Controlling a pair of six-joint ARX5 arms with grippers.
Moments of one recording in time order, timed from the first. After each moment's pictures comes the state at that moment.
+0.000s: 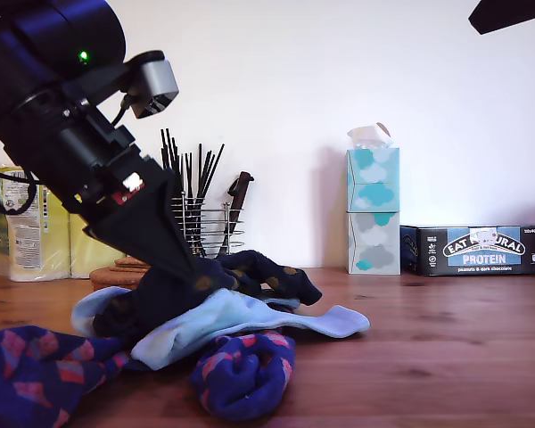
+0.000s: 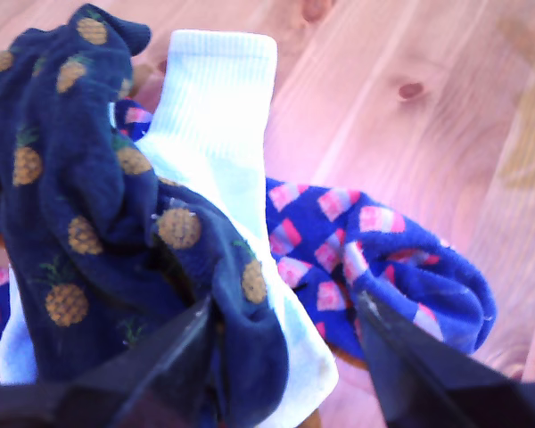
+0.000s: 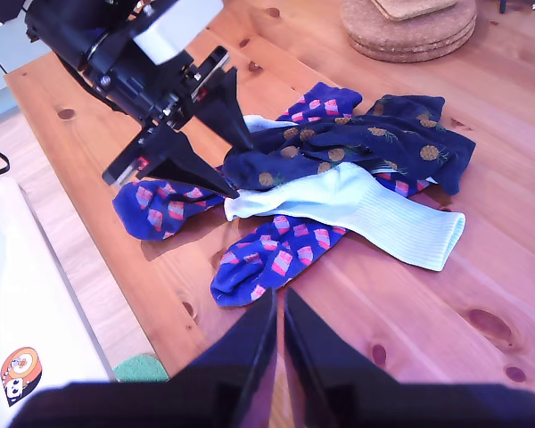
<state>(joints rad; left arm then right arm) -0.57 1.47 0.78 -0.21 0.33 0.36 0.35 0.75 0.81 -0.72 -0.54 -0.26</state>
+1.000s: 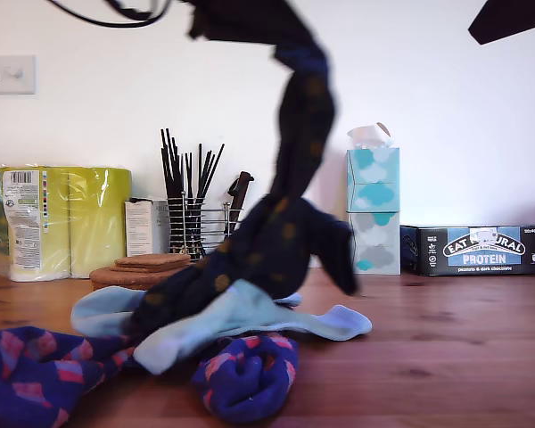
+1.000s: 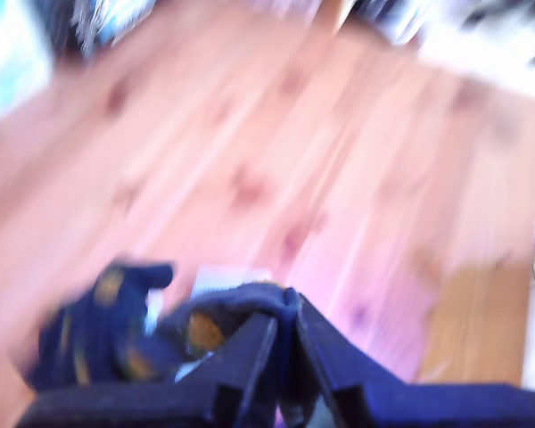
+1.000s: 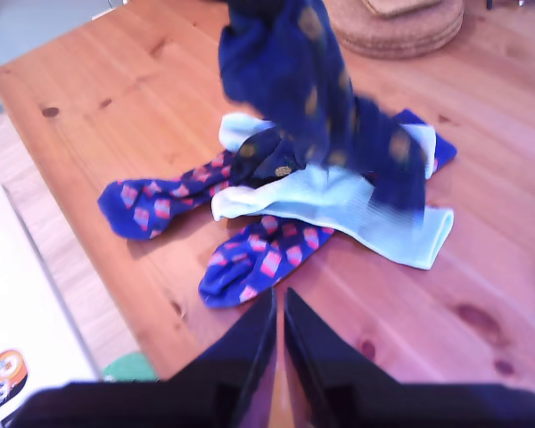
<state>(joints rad) -0.71 1.47 1.25 -0.31 0.55 0.23 0.35 0.76 0.81 -0.73 -0.51 -0.26</state>
